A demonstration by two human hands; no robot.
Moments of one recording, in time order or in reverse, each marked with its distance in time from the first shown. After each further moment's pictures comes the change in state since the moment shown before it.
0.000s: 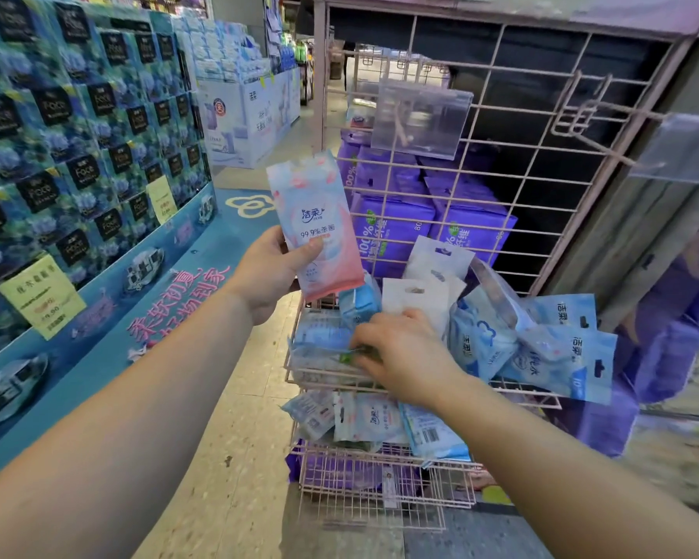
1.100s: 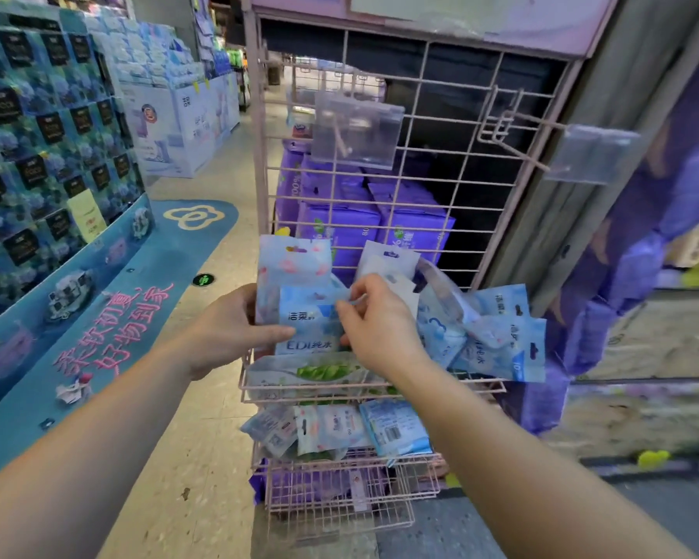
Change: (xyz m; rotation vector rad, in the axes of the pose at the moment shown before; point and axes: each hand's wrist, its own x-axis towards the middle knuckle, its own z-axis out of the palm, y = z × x) left_hand -0.020 -0.030 -0.019 0.509 -0.327 -0.037; right_hand 0.006 0.007 -0.014 0.655 0.338 0.557
